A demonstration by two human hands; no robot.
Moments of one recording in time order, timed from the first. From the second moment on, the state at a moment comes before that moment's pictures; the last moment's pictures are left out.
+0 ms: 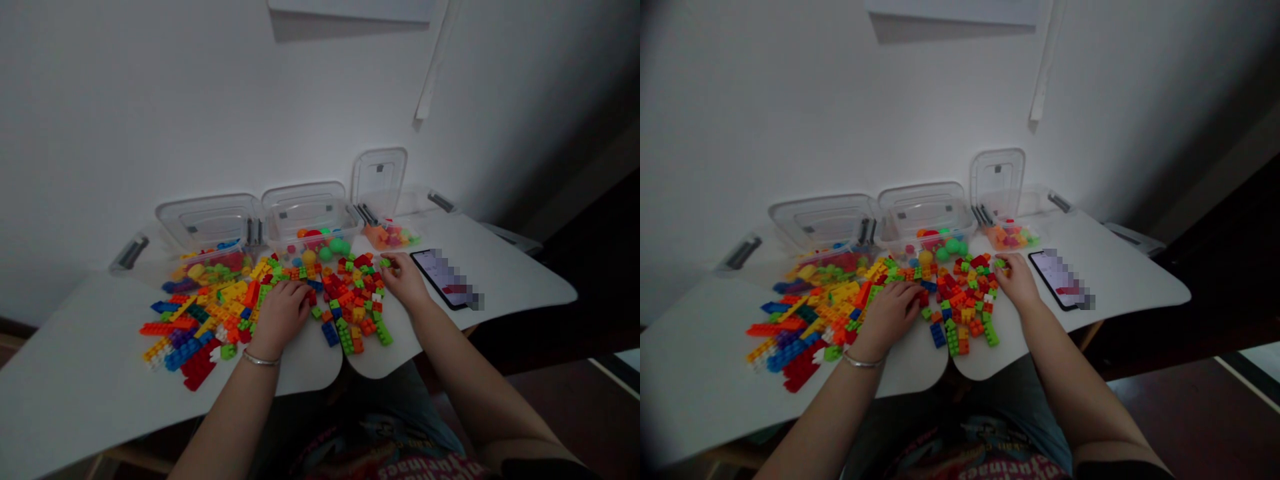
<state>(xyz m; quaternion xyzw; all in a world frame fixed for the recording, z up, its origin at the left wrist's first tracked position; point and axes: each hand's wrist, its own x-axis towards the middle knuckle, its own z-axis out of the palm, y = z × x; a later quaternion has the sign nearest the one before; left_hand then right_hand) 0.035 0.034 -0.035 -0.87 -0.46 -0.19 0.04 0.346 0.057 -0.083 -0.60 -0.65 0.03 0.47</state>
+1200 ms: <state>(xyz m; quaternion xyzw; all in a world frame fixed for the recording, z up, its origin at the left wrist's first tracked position) 0.034 0.034 -0.037 -0.87 -0.46 -0.20 0.03 0.399 0.144 -0.004 -0.69 -0.49 -0.07 0.52</state>
